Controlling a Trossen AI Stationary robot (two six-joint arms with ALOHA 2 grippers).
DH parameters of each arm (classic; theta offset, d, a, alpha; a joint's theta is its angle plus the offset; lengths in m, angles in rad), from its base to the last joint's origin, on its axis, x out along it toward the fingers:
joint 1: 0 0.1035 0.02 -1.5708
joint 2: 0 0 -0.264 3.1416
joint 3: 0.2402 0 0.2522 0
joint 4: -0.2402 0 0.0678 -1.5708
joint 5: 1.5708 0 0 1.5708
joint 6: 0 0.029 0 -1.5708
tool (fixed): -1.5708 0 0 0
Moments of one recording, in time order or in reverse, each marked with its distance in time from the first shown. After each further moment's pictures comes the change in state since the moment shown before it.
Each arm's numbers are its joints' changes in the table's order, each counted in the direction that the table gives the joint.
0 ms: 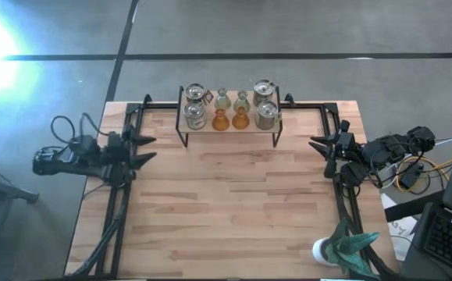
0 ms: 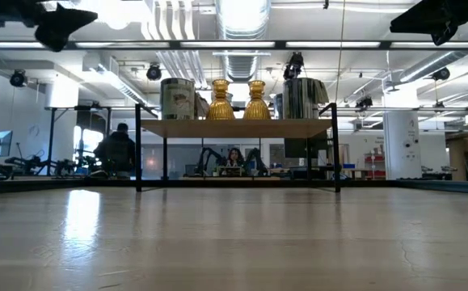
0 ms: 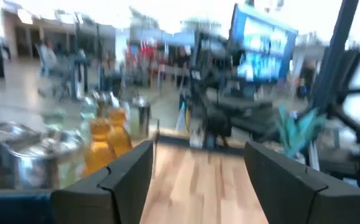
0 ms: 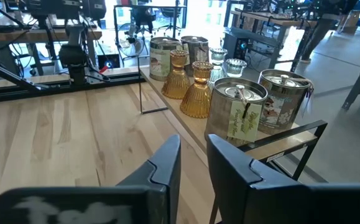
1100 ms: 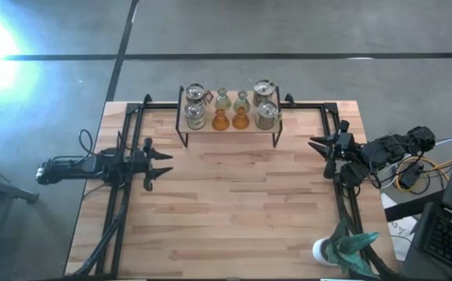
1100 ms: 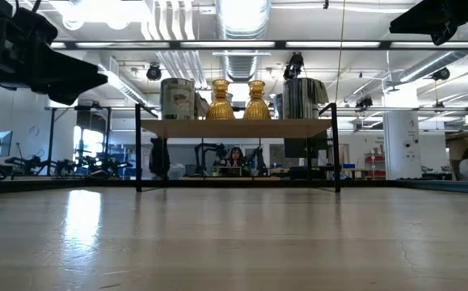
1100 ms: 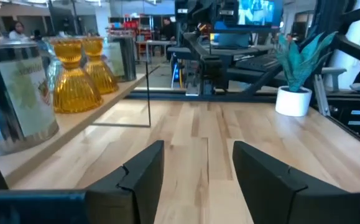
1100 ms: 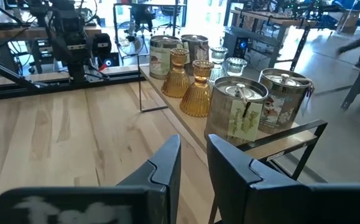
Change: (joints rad) left arm 0.108 -0.181 -0.379 0.111 -0.180 0.090; right arm 0.000 0.008 -0.002 -0.001 0.000 0.000
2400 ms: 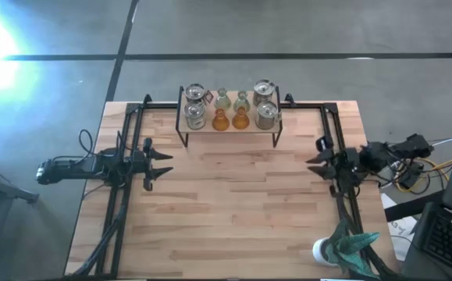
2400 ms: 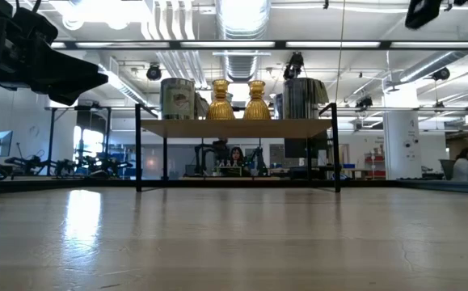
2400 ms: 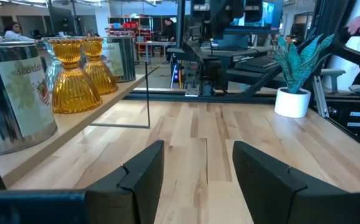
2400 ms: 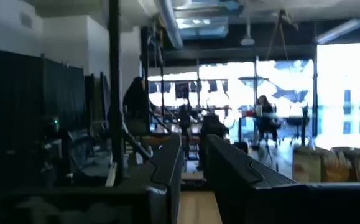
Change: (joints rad) left arm 0.000 0.014 -0.003 0.012 0.003 -0.006; right arm -0.061 -0.096 -0.352 0.892 0.619 -0.251
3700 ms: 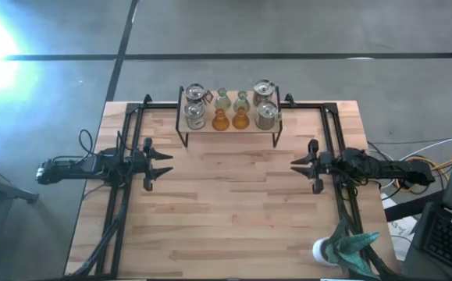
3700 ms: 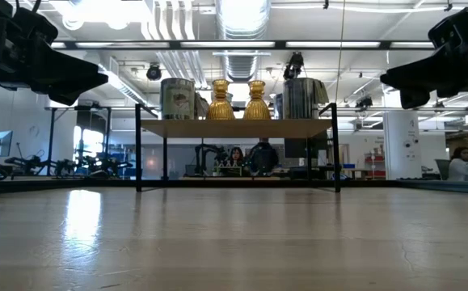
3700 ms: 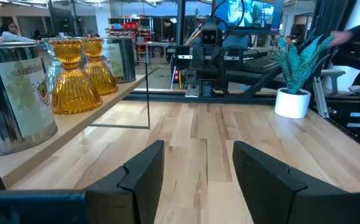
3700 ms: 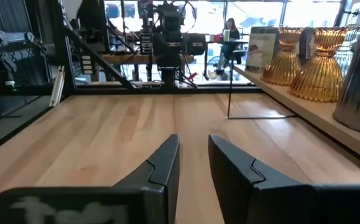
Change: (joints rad) left arm 0.000 0.000 -0.001 0.004 0.000 0.000; right arm -0.380 -0.217 -0.268 -0.293 0.212 0.081
